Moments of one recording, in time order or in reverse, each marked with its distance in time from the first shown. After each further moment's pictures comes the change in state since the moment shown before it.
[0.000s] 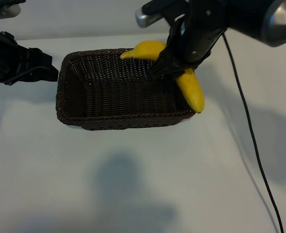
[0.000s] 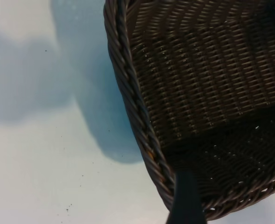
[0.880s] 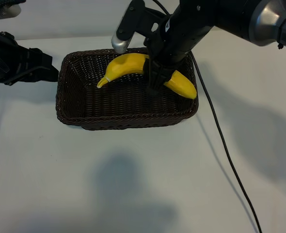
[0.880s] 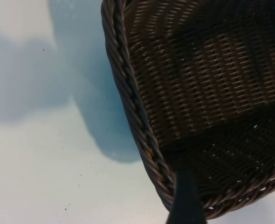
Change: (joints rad) left arm 0.000 0.000 0.000 -0.004 0.004 0.003; right arm 0.010 0.036 -0.050 0.212 -0.075 -0.717
